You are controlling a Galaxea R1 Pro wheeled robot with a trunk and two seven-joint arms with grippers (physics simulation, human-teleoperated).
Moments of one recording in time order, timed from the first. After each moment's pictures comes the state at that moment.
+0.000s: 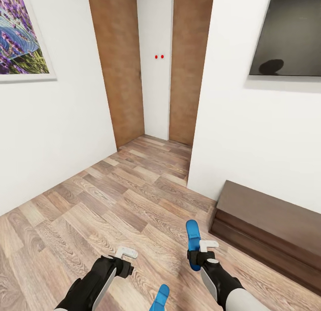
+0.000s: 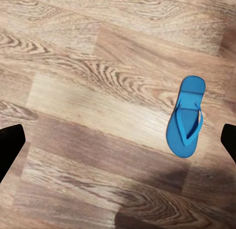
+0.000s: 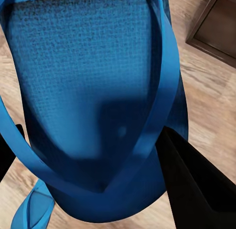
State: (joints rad) left arm -0.42 -0.01 -0.27 -0.83 -0.01 0.64 -0.01; right arm -0.59 0.12 -0.02 -0.35 0.01 0.07 -0.14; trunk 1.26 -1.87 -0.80
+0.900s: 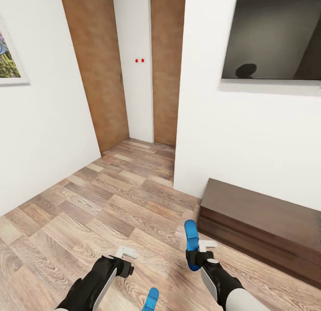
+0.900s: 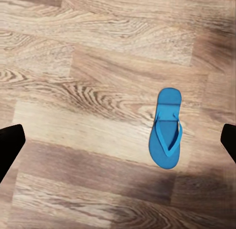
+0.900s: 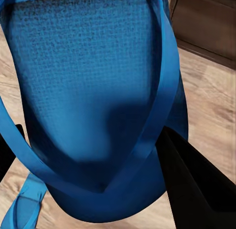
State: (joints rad) left arm -0.42 -0.02 -0.27 -0.83 -0.01 0.64 0.00; right arm -0.59 0.12 -0.02 -0.35 0.01 0.07 -0.10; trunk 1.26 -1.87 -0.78
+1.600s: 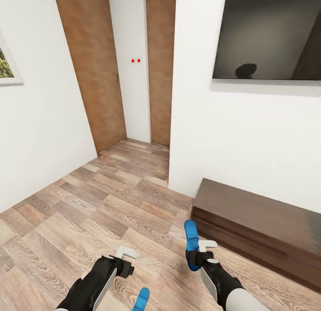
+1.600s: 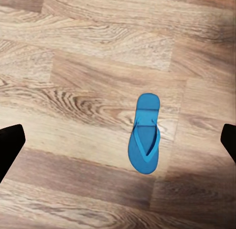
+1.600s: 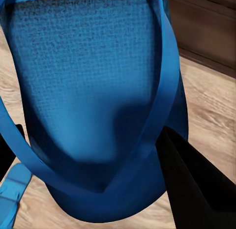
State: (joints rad) left arm -0.42 -0.02 -0.27 -0.83 -0.01 0.64 -0.01; right arm -0.59 0.12 -0.02 -0.35 0.01 0.07 -0.10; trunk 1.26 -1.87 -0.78
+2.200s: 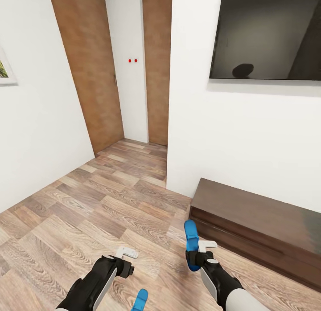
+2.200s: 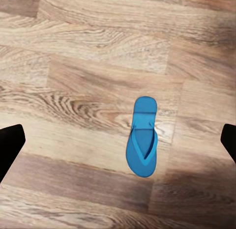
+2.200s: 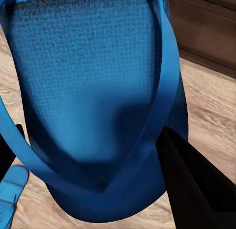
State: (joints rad) left arm -0.42 -0.02 -0.27 -0.83 -0.01 0.64 -0.01; right arm -0.59 0.12 -0.02 -0.35 0.01 0.07 -0.10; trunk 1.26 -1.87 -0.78
